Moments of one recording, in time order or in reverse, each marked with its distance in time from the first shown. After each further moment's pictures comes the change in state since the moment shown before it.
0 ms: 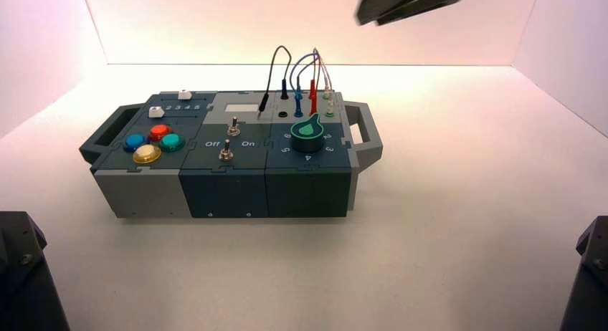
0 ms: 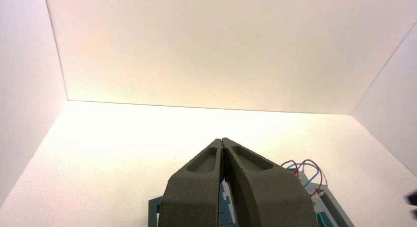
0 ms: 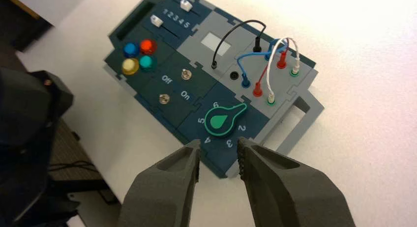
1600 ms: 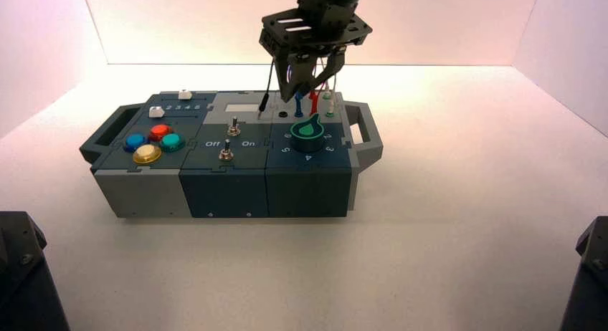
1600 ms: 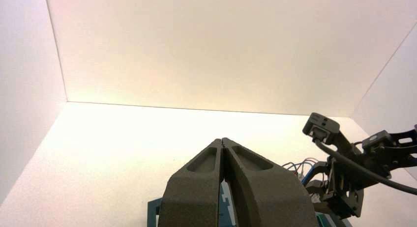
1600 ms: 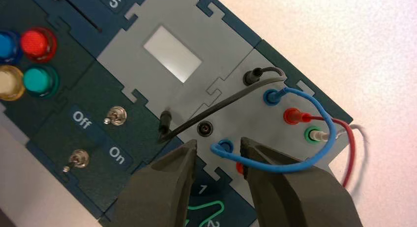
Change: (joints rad) left arm 0.000 -0.002 0.002 -0.002 -0.008 -0.002; right arm -0.041 0.704 -0.407 -0.103 0.012 -0.038
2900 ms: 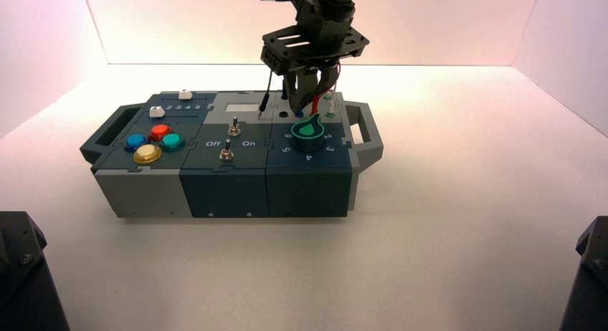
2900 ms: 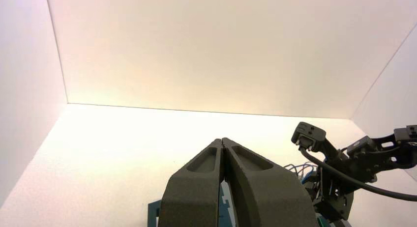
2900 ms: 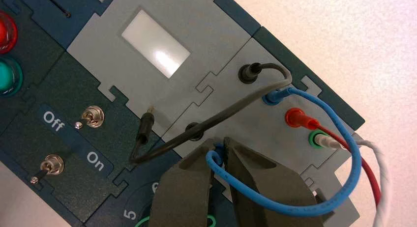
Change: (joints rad) left arm 0.000 0.000 0.000 0.000 -0.009 0.000; right arm -0.020 0.060 -0.040 -0.012 0.049 0.000
